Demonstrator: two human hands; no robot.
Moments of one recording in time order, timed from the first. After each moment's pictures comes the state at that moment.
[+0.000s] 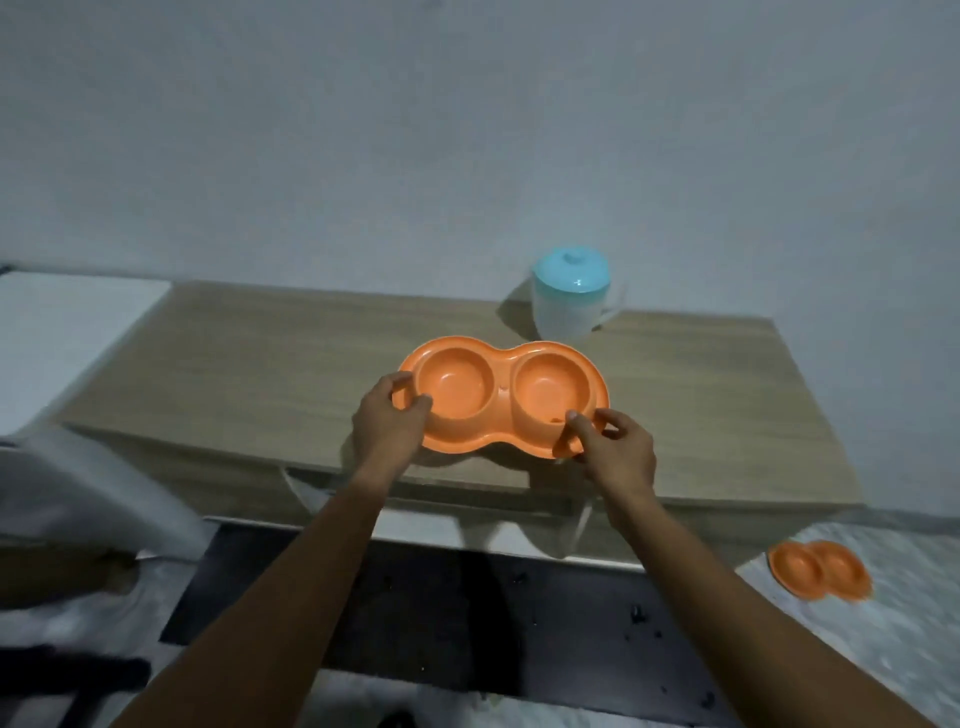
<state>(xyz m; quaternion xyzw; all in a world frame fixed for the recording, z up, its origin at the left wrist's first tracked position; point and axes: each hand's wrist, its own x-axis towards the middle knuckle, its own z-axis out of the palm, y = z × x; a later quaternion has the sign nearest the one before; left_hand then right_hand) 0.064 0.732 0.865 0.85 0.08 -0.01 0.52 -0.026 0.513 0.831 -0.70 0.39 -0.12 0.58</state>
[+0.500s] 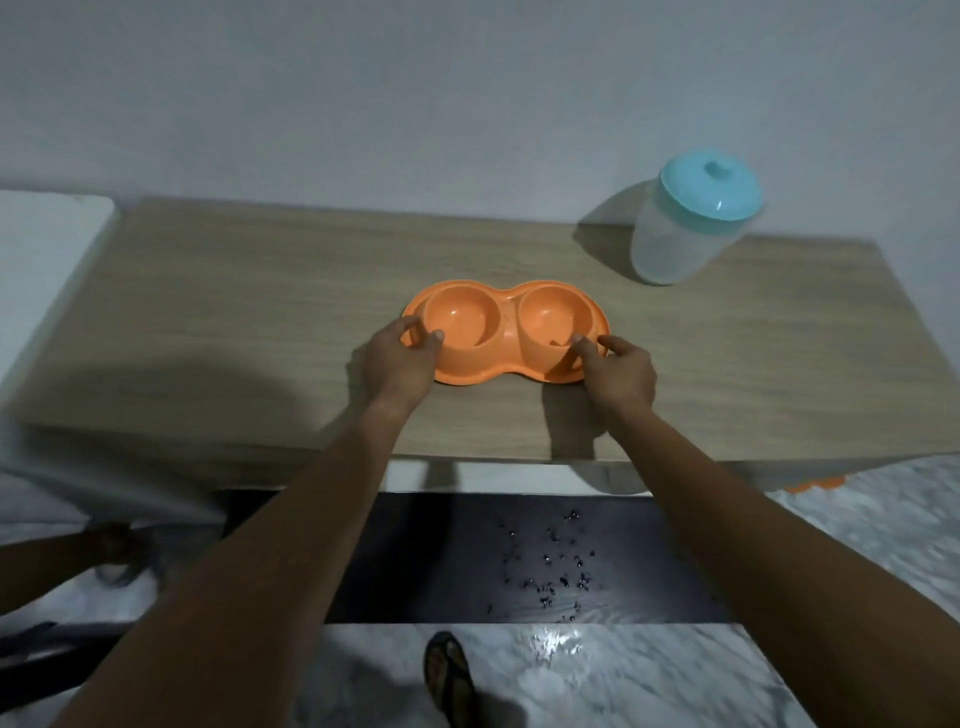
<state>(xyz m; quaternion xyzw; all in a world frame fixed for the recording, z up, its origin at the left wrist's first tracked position) 0.229 0.853 0.791 0.88 0.06 -0.09 0.47 0.138 0.640 0.778 -0.74 0.46 -0.10 0.47</state>
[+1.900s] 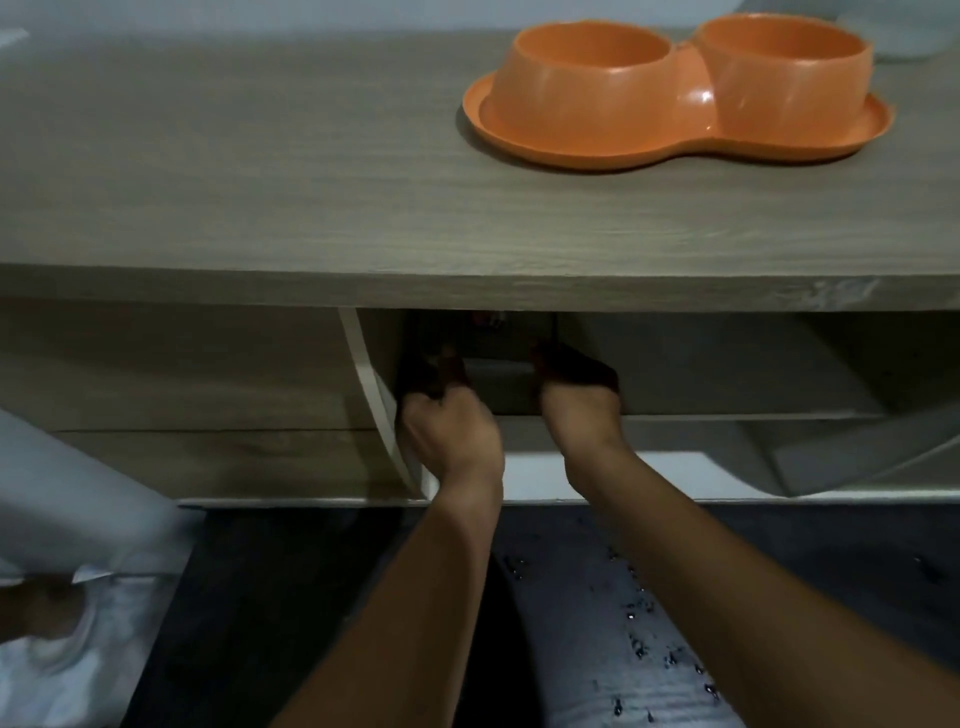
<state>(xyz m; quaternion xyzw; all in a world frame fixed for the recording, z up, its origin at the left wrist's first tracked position) 0.185 0.884 0.537 0.68 0.29 0.01 0.68 0.167 0.802 0.525 -0.70 0.35 -0.12 0.61</state>
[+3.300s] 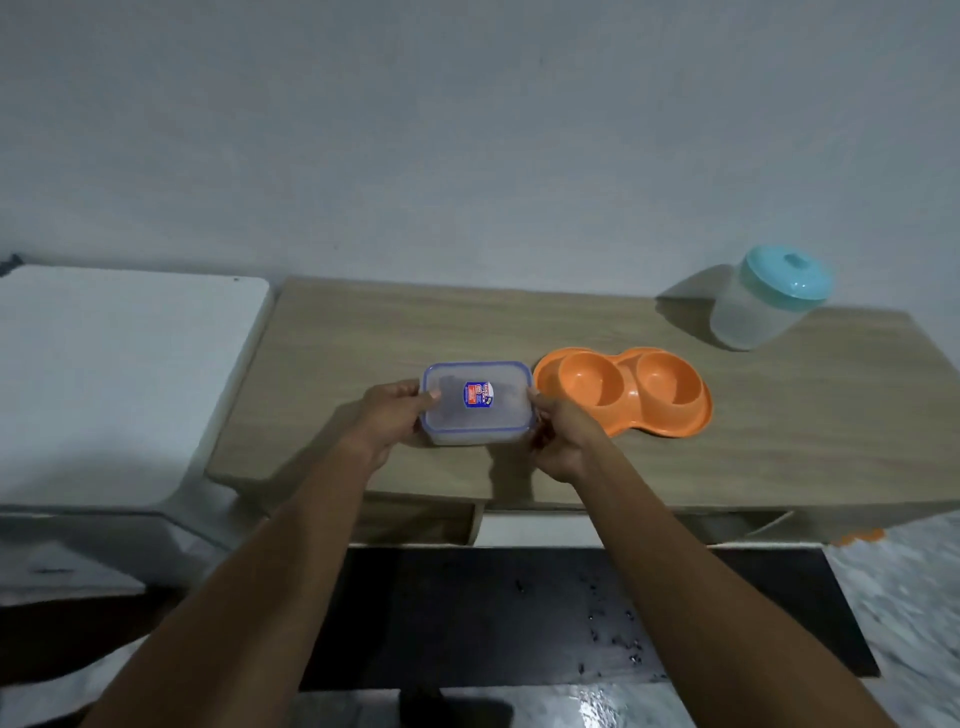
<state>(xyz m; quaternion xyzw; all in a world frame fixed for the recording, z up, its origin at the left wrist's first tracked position) 0.307 1.057 0.814 0.70 0.06 -0.30 0.64 0.217 0.866 0.823 -0.37 0.47 0.03 0.80</state>
